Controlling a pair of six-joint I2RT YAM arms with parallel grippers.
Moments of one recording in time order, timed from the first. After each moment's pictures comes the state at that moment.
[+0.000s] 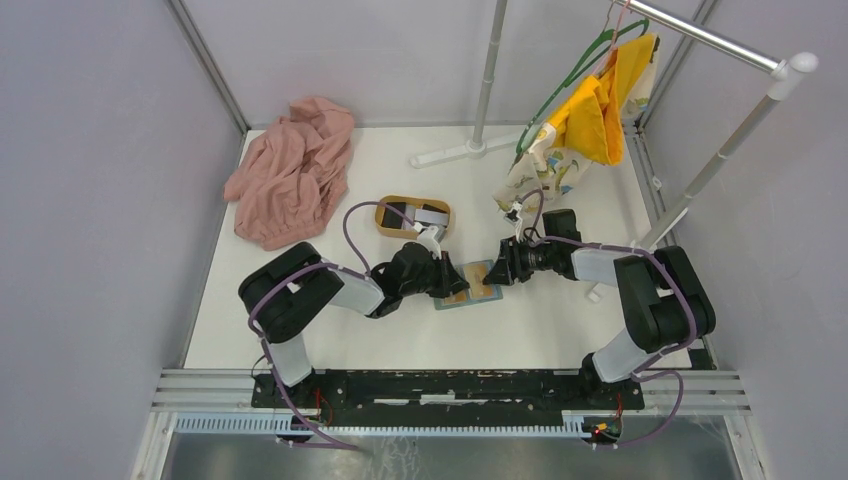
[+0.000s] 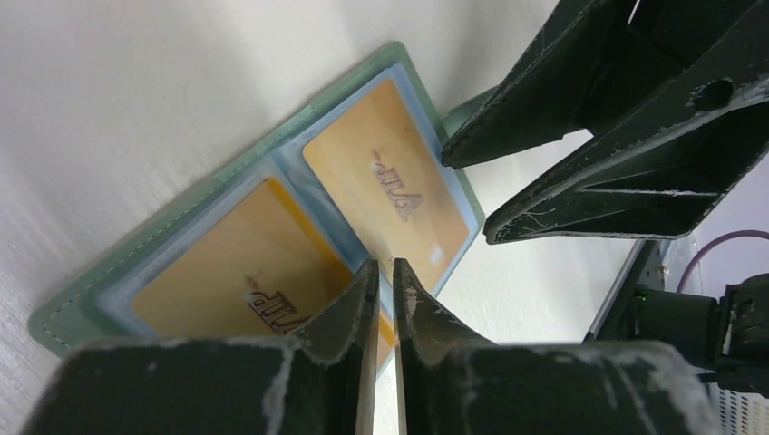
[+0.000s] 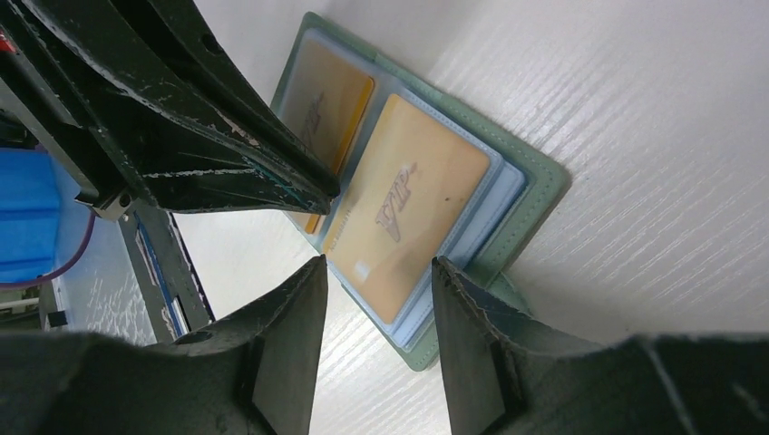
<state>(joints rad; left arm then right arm) -0.85 1.78 0.62 0.70 0.16 -0.77 0.23 1.58 0.61 0.07 -0.88 0.07</state>
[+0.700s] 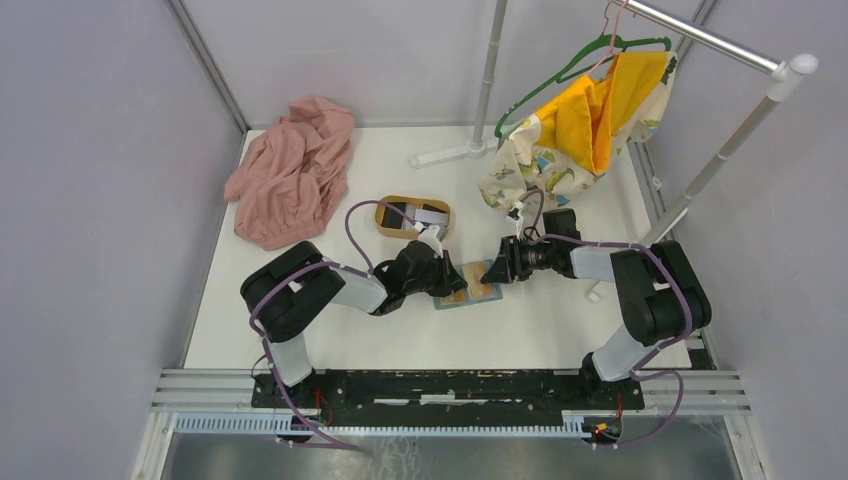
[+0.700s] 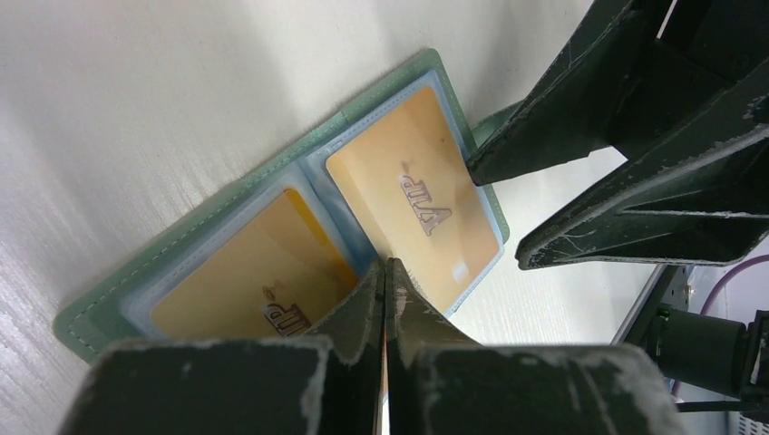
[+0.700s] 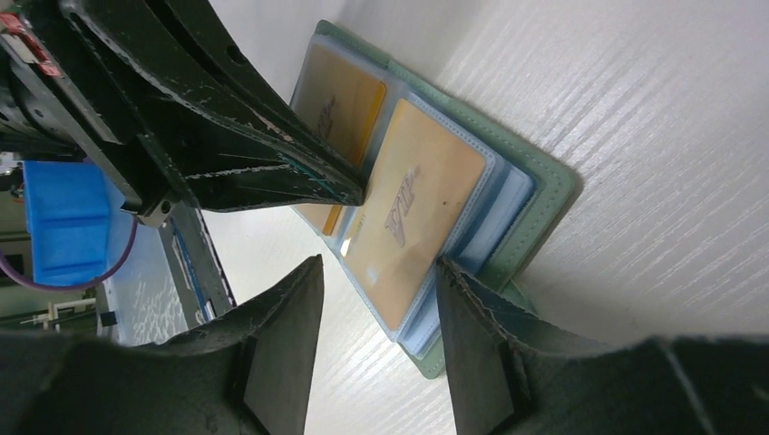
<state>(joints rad) -0.86 1.80 0.66 0.60 0.11 -0.77 0.22 1.64 0.62 0.10 -0.93 0.14</state>
